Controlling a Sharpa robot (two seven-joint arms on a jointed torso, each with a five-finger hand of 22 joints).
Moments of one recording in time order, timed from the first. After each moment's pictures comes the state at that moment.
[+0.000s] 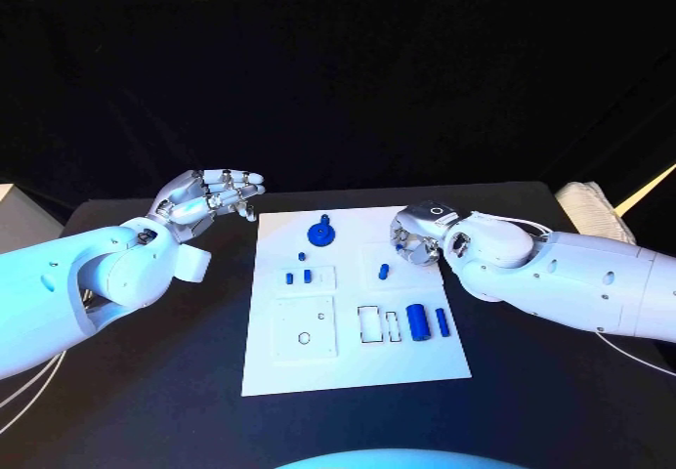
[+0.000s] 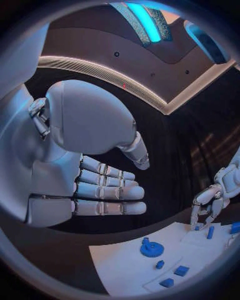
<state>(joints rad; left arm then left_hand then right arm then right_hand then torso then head) 1.23 -0.93 -0.05 1.46 -0.11 -0.10 0.44 1.34 -0.21 0.50 0.03 0.29 0.88 0.20 0.19 0.34 0.90 0.14 0.45 0.16 0.96 0.07 1.06 0.47 0.17 0.83 0.17 0.89 0.71 1.24 -0.77 -0.16 1.41 -1.73 -0.29 -0.21 1.33 -0.22 0.63 0.04 0.15 1.04 0.14 0.27 0.30 1.23 0.07 0.09 0.09 1.47 -0.01 1.27 1.23 0.10 1.41 0.09 1.23 1.20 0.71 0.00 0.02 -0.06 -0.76</state>
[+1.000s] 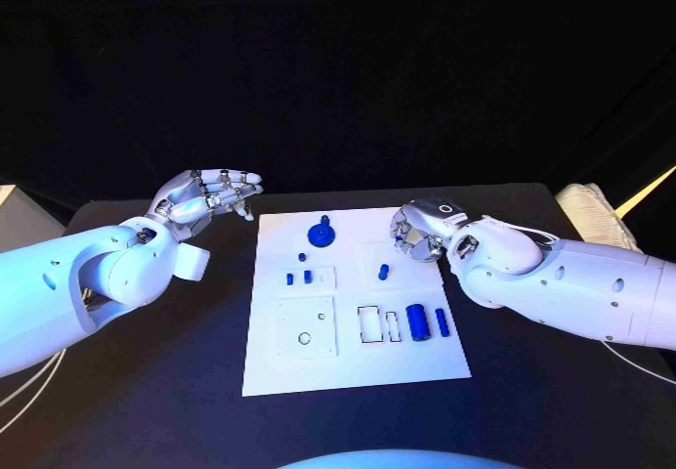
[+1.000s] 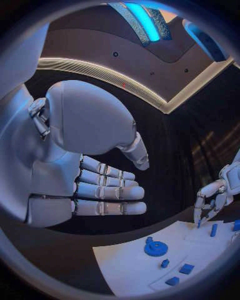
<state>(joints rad) 1.23 -0.93 -0.05 1.44 -0.11 -0.11 0.43 1.35 -0.21 0.50 0.03 0.29 0.88 0.20 0.19 0.34 0.90 0.14 0.45 0.15 0.96 0.07 1.06 0.47 0.17 0.83 0.17 0.88 0.71 1.22 -0.80 -0.15 1.46 -1.70 -0.47 -0.23 1.33 -0.18 0.67 0.00 0.12 1.06 0.12 0.31 0.35 1.28 0.07 0.08 0.10 1.46 -0.02 1.30 1.23 0.08 1.43 0.07 1.30 1.28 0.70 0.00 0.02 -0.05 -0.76</state>
